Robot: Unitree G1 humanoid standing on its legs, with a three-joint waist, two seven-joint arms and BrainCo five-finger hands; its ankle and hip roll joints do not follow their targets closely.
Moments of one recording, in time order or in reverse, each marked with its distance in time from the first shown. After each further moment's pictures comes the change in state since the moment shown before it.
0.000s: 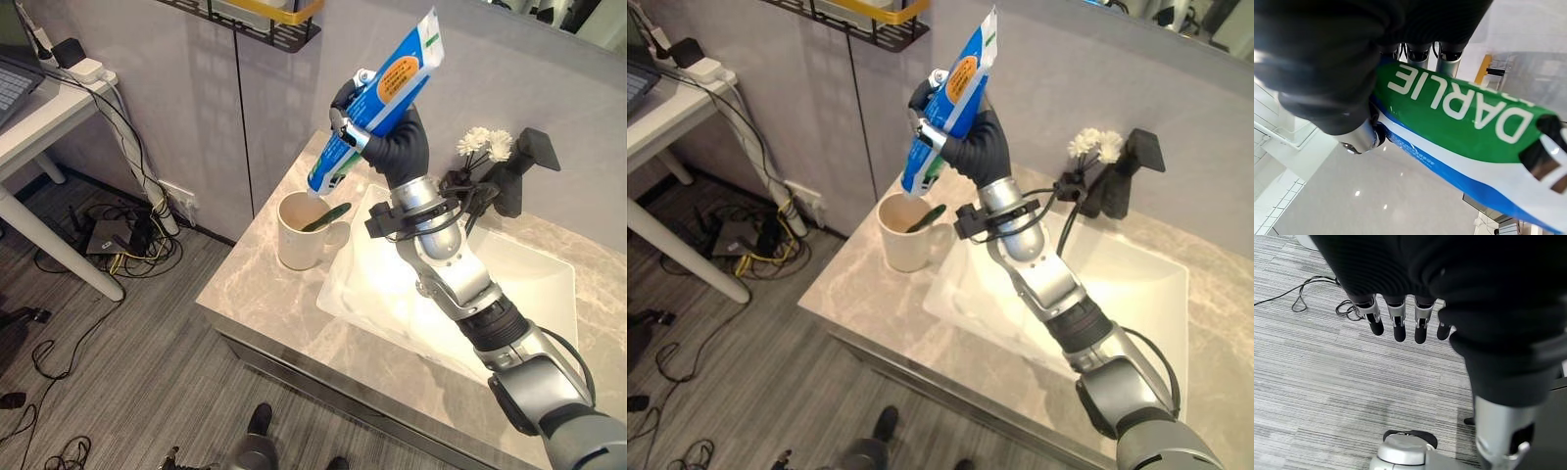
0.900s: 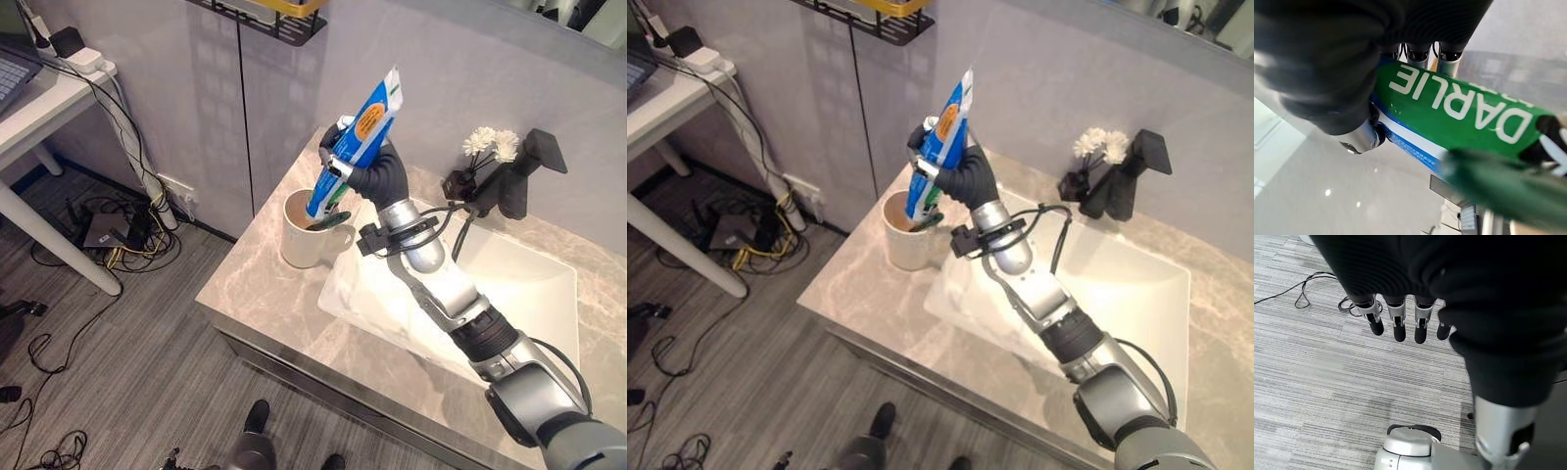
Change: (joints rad) left arm -0.004 0.002 -0.001 0.006 0.006 -0.001 0.000; right arm 0.049 0.023 0.063 0.052 -0.038 0.037 0.002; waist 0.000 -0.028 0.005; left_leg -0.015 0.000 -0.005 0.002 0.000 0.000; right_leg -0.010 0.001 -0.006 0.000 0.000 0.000
